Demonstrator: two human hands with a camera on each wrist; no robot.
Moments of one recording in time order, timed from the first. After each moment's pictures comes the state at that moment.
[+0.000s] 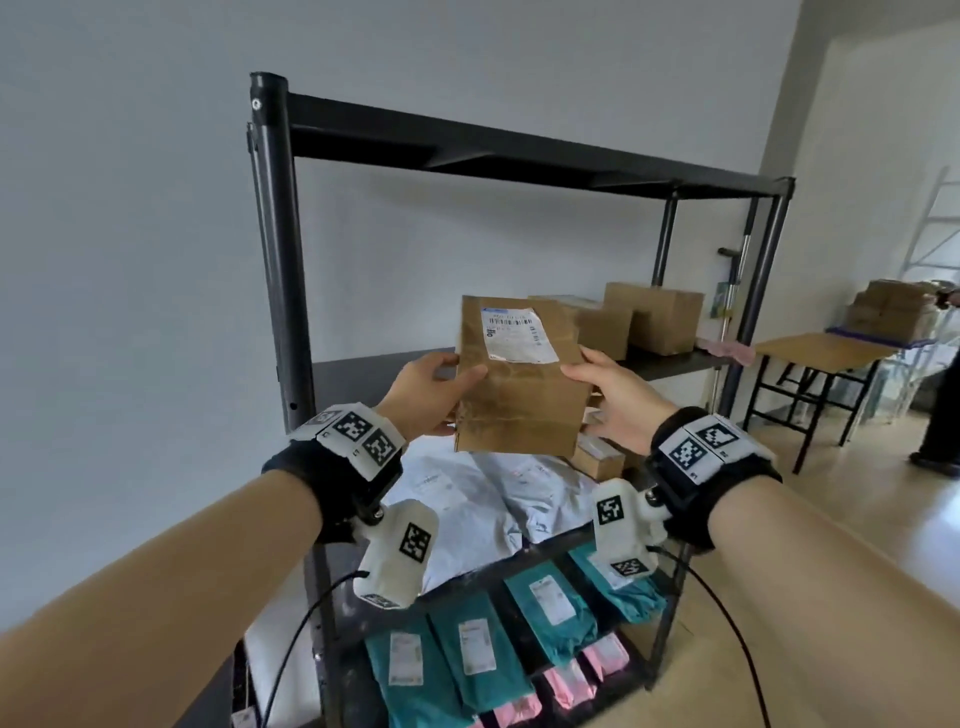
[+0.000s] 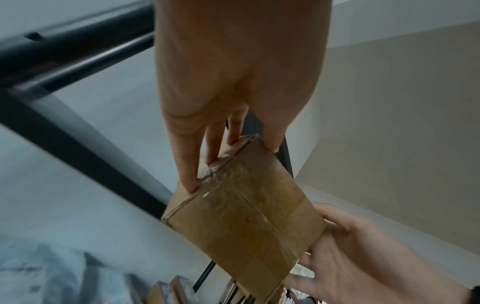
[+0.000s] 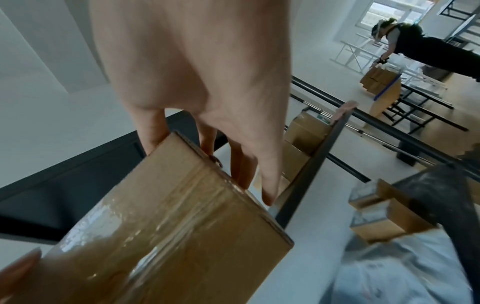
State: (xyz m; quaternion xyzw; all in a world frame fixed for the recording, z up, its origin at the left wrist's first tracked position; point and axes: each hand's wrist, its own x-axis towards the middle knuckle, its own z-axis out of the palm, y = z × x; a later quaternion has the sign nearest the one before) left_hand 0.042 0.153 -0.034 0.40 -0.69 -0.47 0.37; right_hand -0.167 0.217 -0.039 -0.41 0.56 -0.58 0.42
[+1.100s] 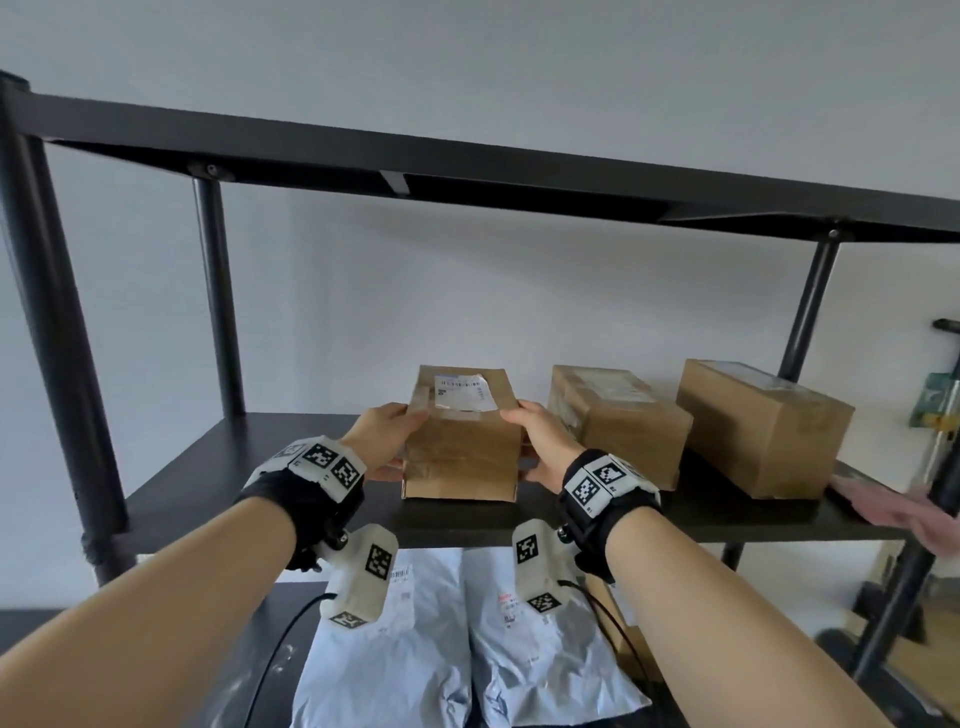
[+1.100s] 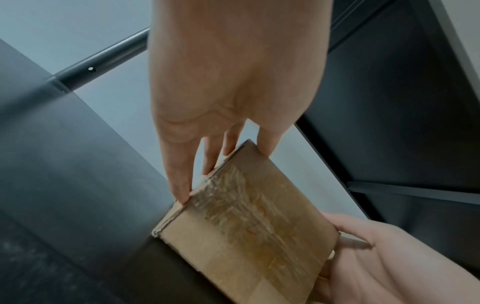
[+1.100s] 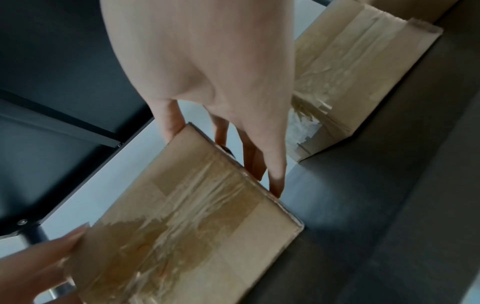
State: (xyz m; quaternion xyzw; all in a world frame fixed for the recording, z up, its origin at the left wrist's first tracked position) left_hand -0.134 -0.020 -0.031 0.61 -0.54 -0.42 0.40; right_hand -0.324 -0.045 -0.039 -0.48 0.54 -0.46 0.52
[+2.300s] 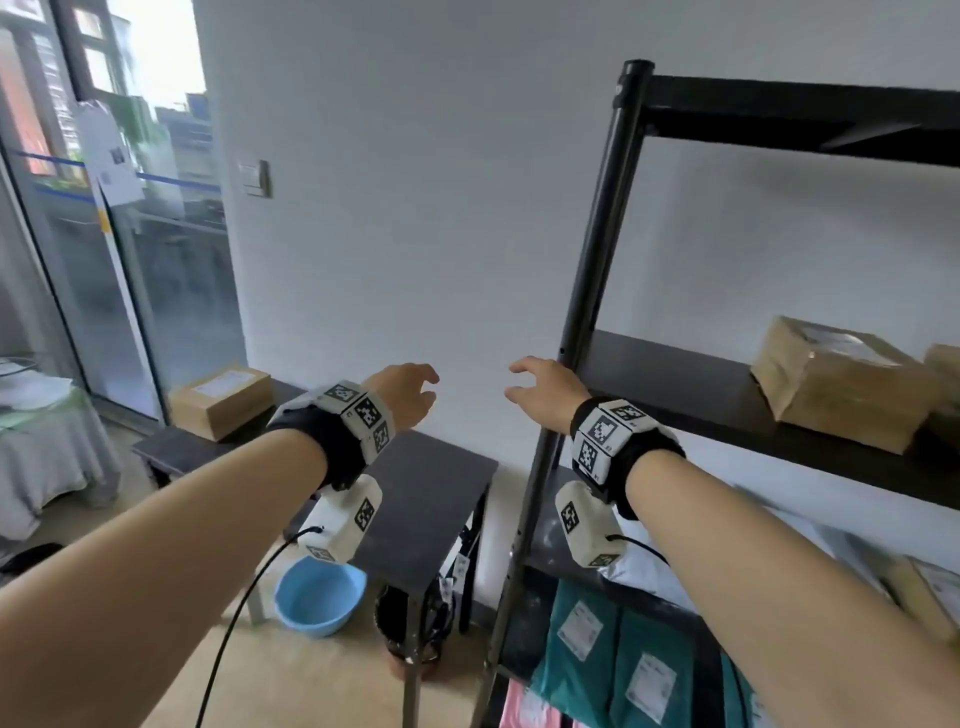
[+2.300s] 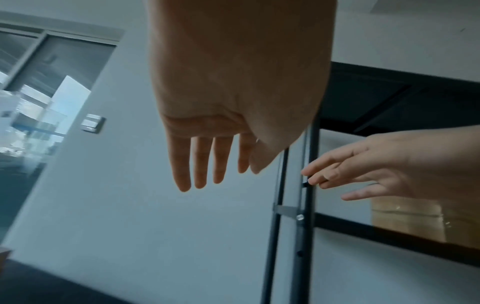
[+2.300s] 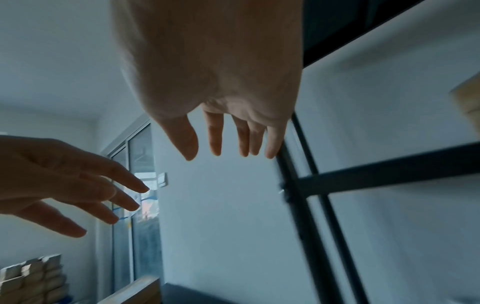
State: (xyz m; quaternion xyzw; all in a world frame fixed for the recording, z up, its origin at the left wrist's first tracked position) left_hand 0.231 0.231 -0.093 0.80 -0.57 -0.08 0.19; right_hand 0.053 0.142 -0.075 -0.85 0.44 -0.17 0.21
